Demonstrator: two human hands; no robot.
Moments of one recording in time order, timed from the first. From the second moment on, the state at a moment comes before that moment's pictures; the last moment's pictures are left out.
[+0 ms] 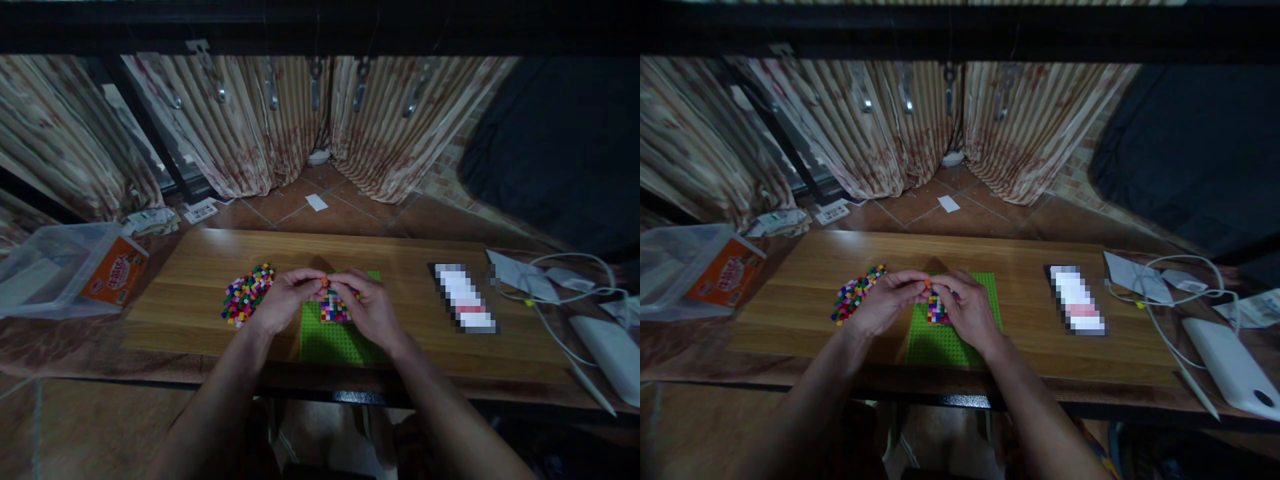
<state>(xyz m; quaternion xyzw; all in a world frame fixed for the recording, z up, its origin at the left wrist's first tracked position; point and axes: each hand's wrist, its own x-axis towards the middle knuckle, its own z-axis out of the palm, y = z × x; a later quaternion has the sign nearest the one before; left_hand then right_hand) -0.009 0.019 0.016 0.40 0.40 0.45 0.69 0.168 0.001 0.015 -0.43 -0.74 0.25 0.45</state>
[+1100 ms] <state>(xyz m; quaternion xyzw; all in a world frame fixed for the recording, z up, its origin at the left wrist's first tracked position) -0.002 0.026 0.010 0.46 0.52 0.44 0.56 0.192 0.016 0.001 -0.55 -0.70 0.22 0.40</state>
